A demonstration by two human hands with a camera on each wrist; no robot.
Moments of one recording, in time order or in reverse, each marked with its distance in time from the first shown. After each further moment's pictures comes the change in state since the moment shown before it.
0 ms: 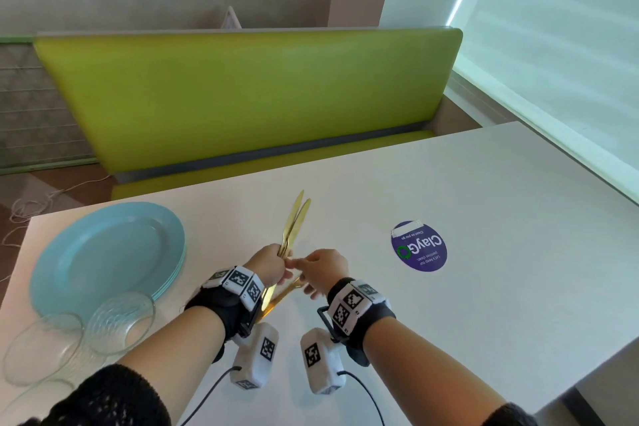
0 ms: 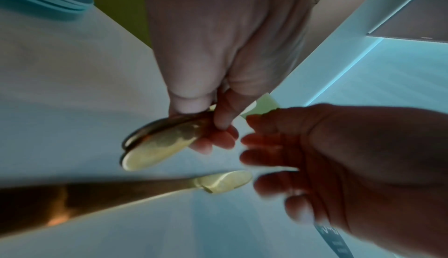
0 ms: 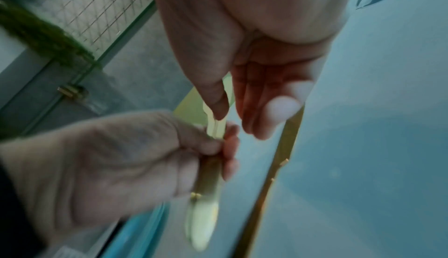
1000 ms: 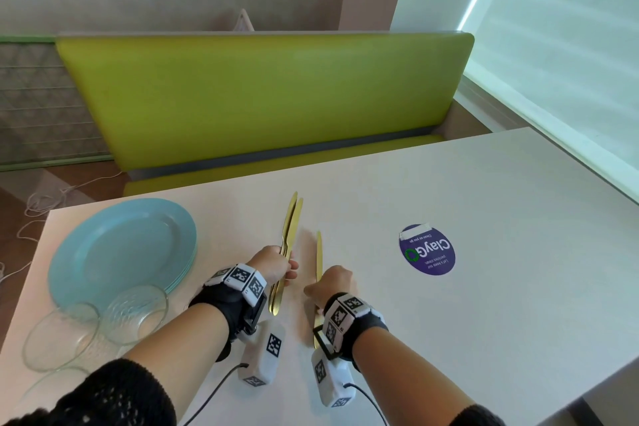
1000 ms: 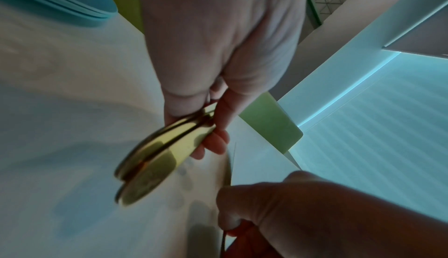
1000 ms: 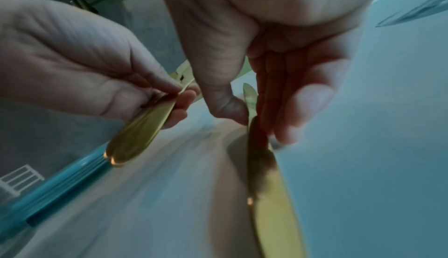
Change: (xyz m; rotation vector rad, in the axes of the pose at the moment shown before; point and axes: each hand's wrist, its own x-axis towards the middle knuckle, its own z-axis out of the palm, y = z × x) left_hand -0.001 -0.004 -0.007 -0.115 0.028 -0.084; right_hand 0.004 0.019 0.019 -0.268 0.139 0.115
